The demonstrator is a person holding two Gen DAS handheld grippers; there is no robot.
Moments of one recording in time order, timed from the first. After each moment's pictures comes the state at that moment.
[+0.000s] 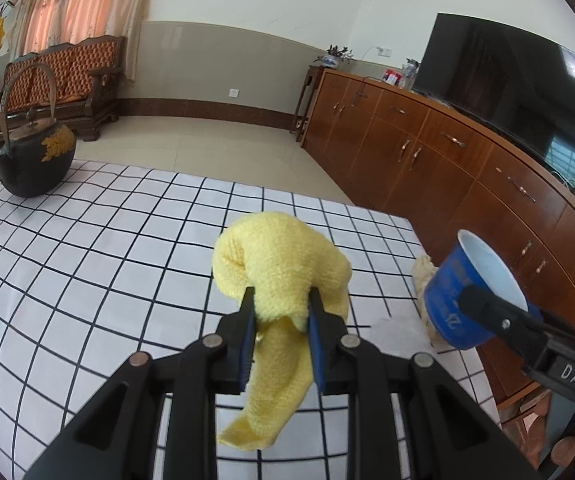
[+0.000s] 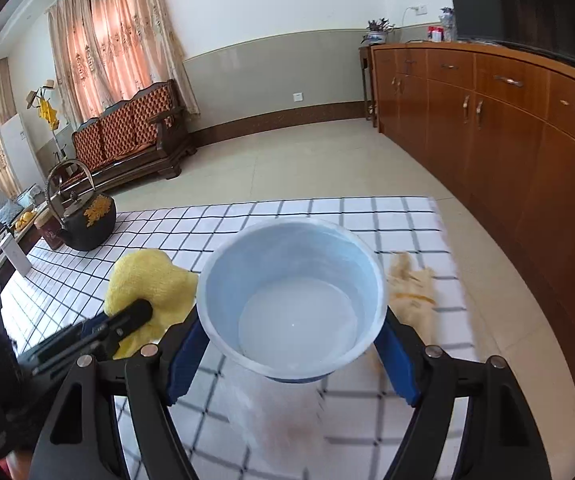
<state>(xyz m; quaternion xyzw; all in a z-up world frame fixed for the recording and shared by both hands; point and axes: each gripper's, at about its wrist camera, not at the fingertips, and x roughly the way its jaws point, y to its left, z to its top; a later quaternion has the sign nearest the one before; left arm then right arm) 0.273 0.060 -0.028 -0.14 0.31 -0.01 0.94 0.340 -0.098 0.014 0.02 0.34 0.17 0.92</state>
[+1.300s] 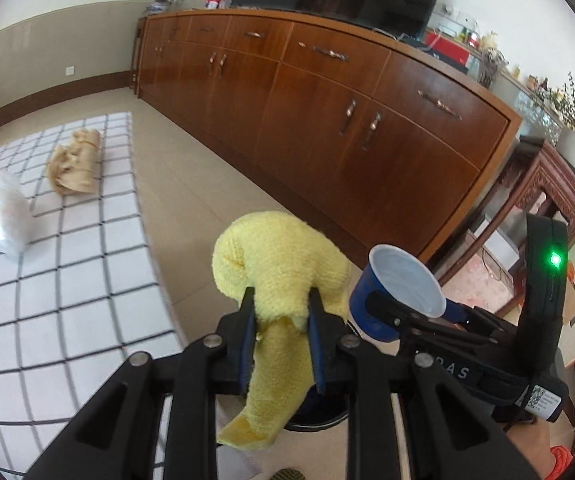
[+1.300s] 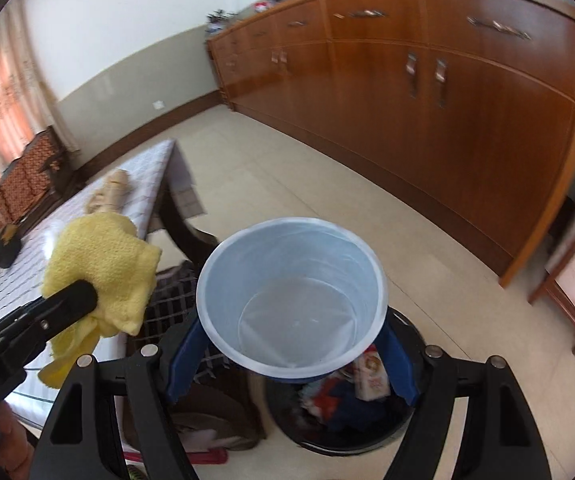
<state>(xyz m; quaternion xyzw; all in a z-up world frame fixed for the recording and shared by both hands) 0.183 -0.228 -0.036 -0.05 0.39 -0.26 0.88 0.154 -0.411 -0.052 0.12 0.39 -0.05 0.91</state>
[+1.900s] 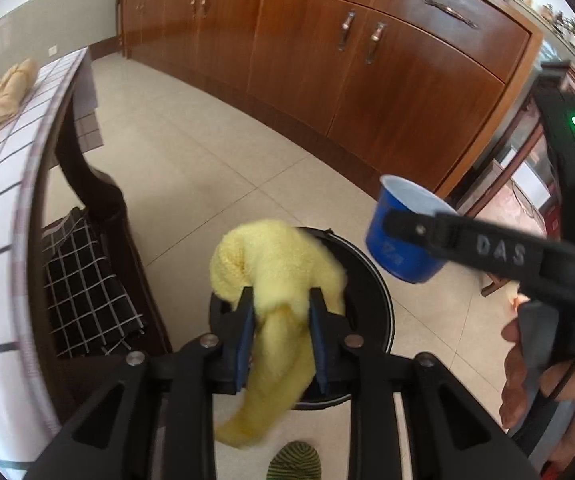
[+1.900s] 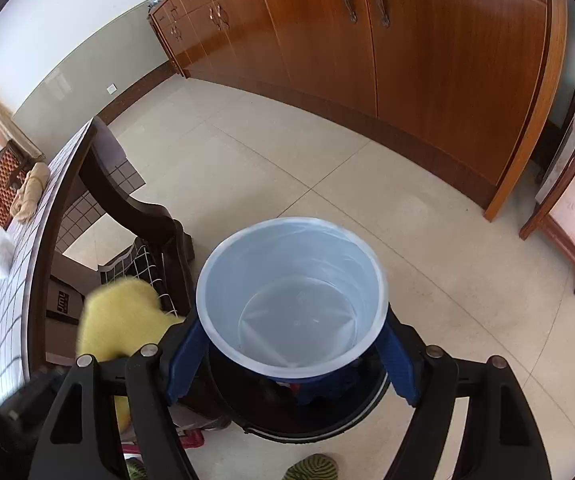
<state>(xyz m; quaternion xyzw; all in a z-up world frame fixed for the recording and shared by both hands) 0.174 -0.301 -0.115 0.02 0.47 -0.25 0.85 0.178 -0.483 -0.118 0.18 0.47 -0.08 0.86</state>
